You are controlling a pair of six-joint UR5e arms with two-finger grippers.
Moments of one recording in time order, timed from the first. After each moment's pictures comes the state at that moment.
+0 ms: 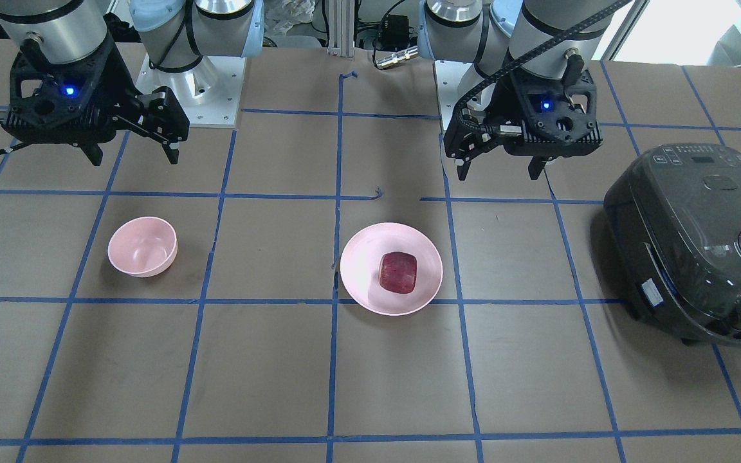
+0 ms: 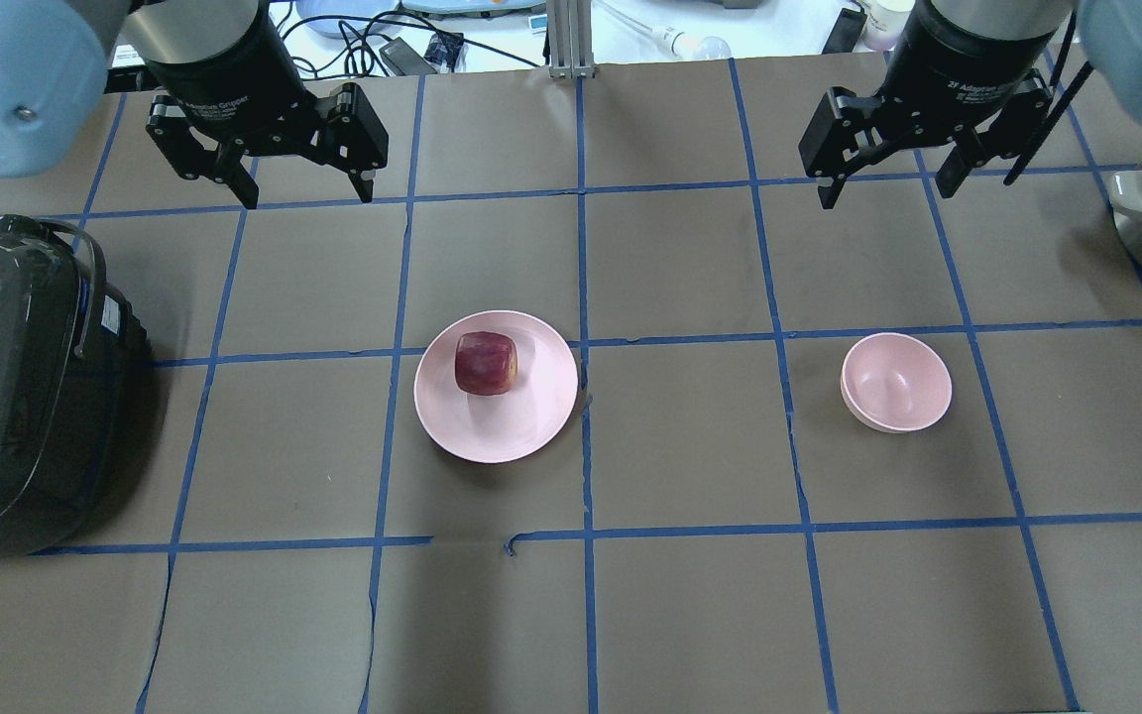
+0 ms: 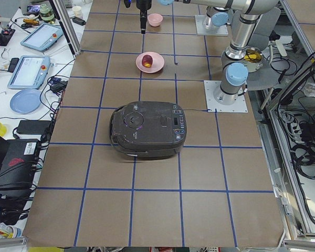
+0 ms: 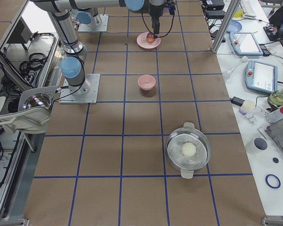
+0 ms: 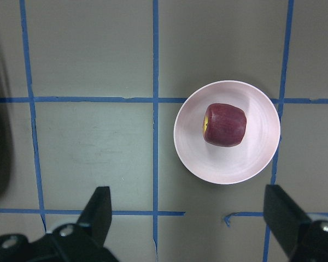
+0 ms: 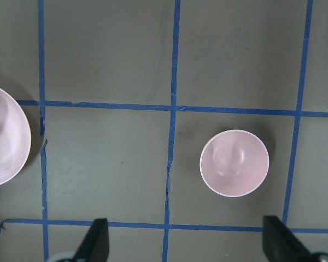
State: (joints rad) left arm -1.65 -1.64 -1.45 -1.58 1.59 -0.11; right arm 1.57 -1.56 1.50 -1.52 -1.58 -0.06
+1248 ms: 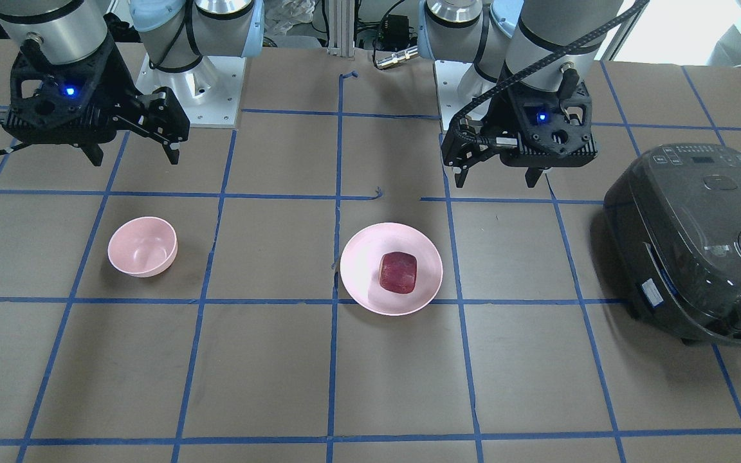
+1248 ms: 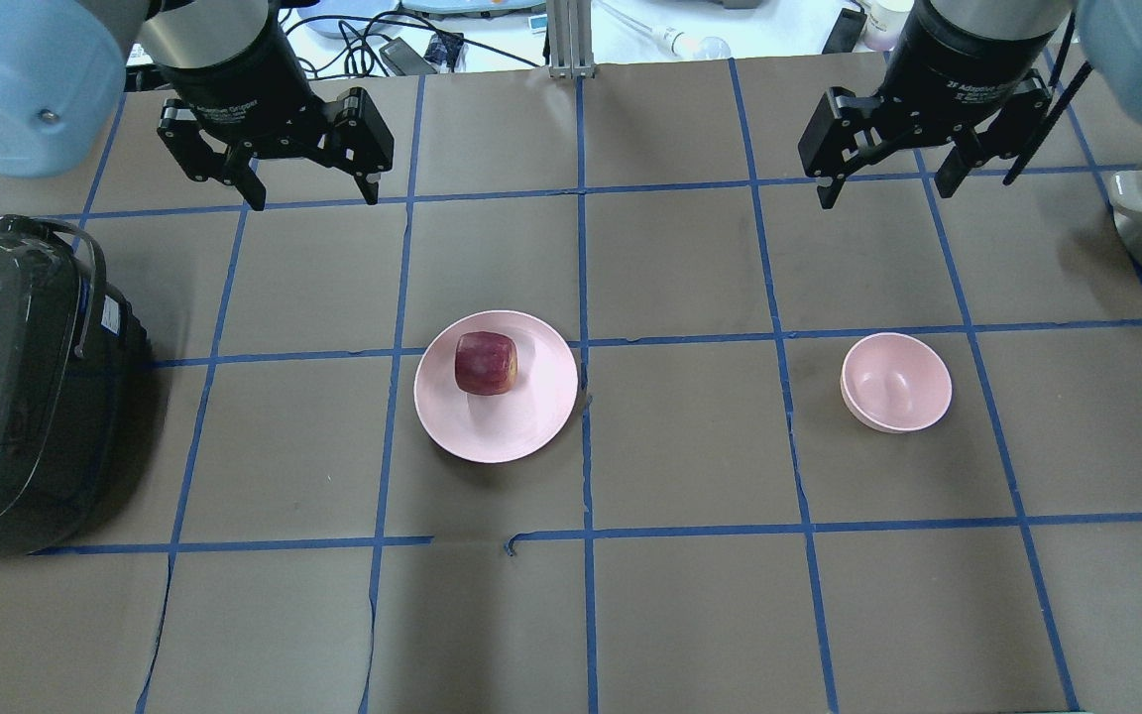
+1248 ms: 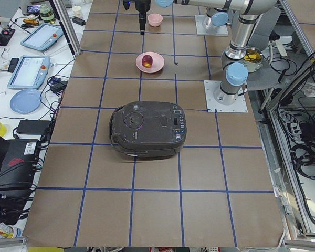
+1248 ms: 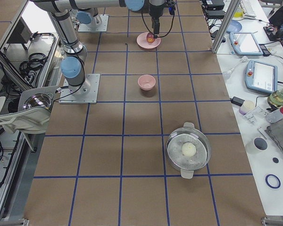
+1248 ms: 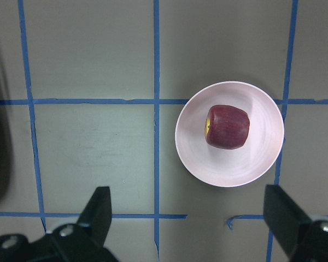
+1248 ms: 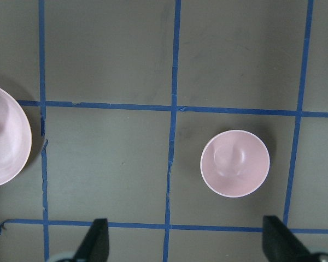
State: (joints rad) left arm -1.65 -1.65 -1.45 -1.56 1.59 -0.10; right arm 1.57 -1.55 1.50 -1.52 -1.57 -0.06
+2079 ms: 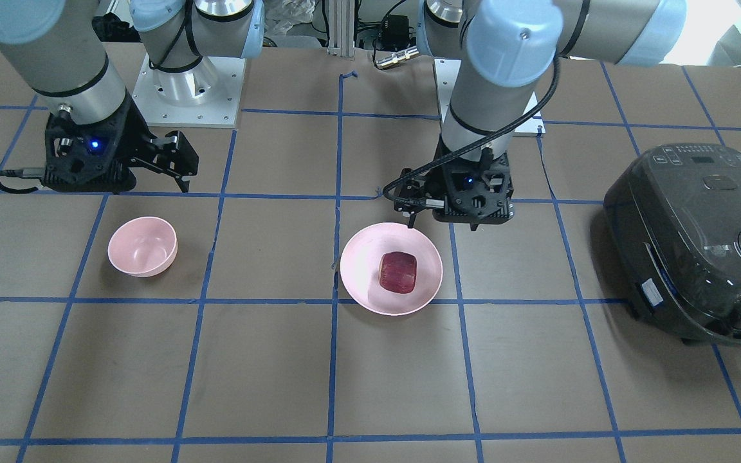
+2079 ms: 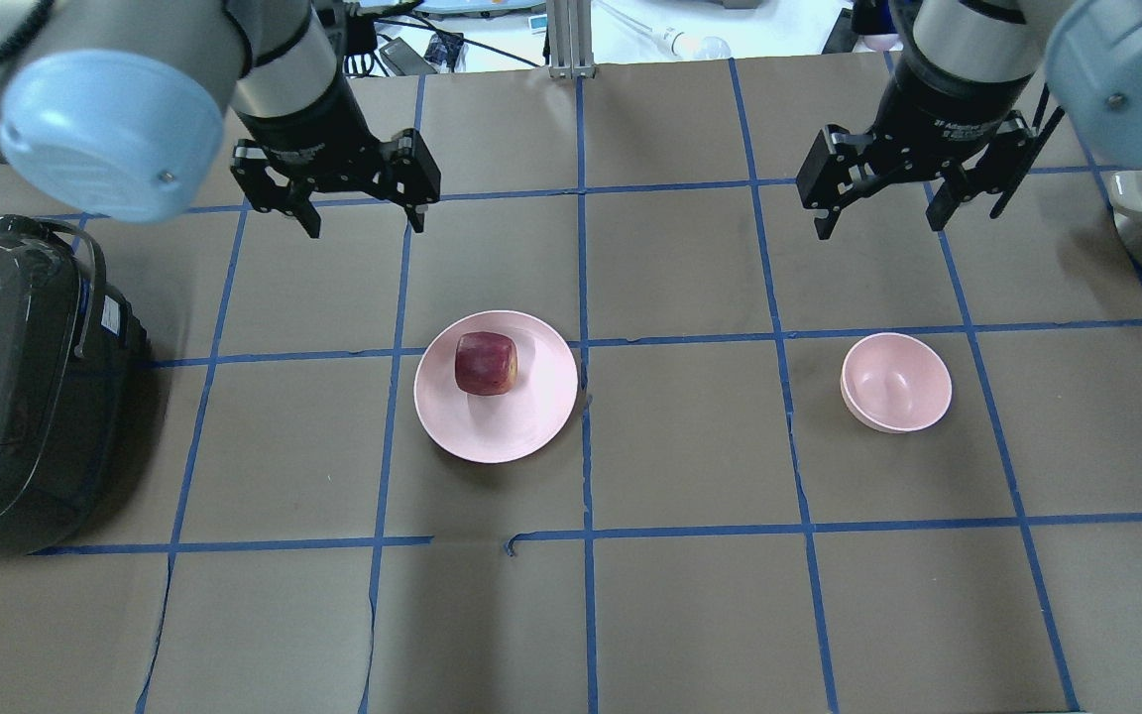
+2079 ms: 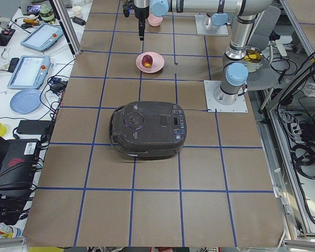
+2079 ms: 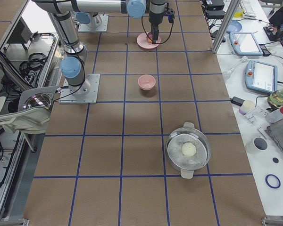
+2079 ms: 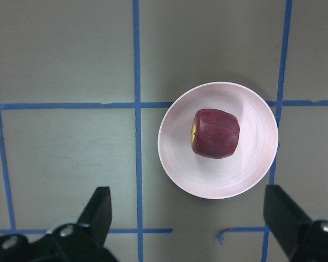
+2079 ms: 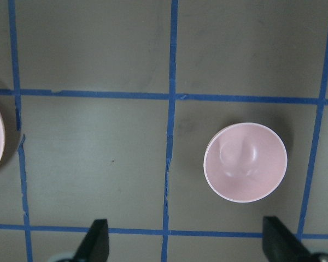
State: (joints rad) left arm -1.75 -1.73 -1.69 -1.24 1.56 -0.15; right arm 1.54 -1.53 1.70 -1.71 -1.57 -0.08
